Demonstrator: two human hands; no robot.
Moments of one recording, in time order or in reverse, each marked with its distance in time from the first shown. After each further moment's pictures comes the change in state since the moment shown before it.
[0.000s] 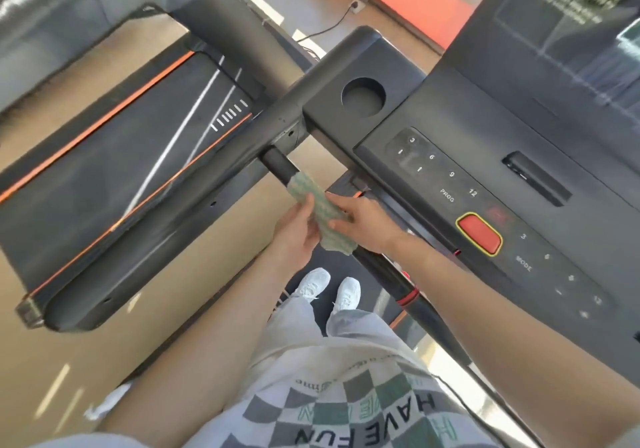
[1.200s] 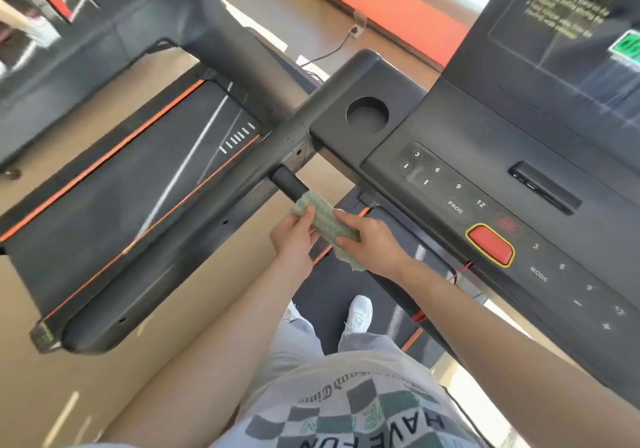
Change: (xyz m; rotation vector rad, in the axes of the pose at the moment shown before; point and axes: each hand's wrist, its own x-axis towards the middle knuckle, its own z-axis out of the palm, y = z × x) left_hand 0.003 0.014 0.001 -0.071 0.230 0.181; right_hand -0.013 -0.015 0.011 0.096 0.115 0.042
